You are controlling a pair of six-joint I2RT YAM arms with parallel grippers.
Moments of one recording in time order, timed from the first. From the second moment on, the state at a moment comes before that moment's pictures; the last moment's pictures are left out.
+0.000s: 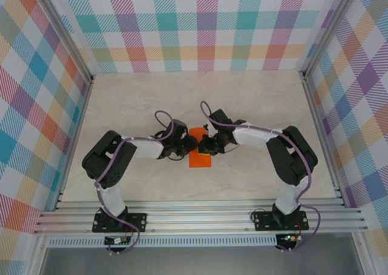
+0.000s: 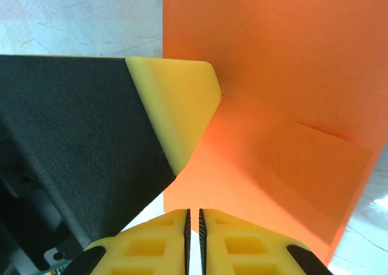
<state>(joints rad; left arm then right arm) -0.63 1.82 0.85 0.13 0.25 -1.06 0.64 1.82 1.09 -0.41 -0.52 0.66</state>
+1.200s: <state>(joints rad) -0.63 1.81 0.84 0.15 0.23 -1.13 0.67 1.85 0.93 -0.10 -0.44 0.90</state>
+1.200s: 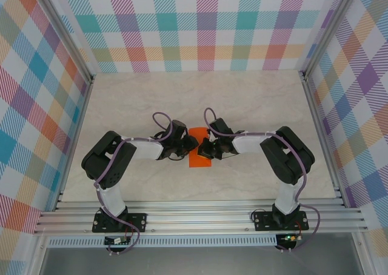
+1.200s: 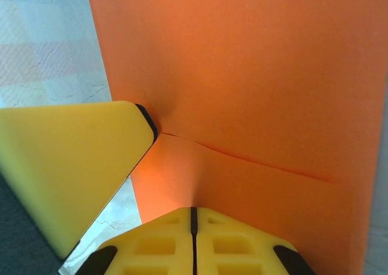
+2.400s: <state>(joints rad) -0.63 1.81 0.84 0.15 0.24 -1.10 0.60 1.61 0.85 -0.37 -0.38 0.72</state>
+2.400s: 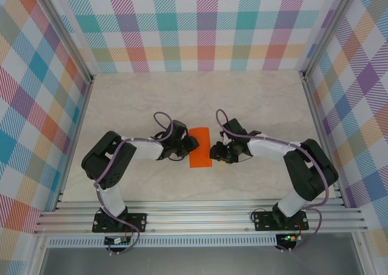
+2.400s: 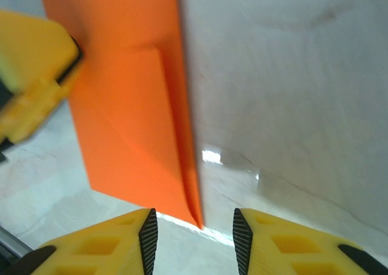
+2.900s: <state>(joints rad) -0.63 1.75 0.84 0.06 0.25 -1.05 0.58 1.78 0.96 -0.33 -0.46 0.70</state>
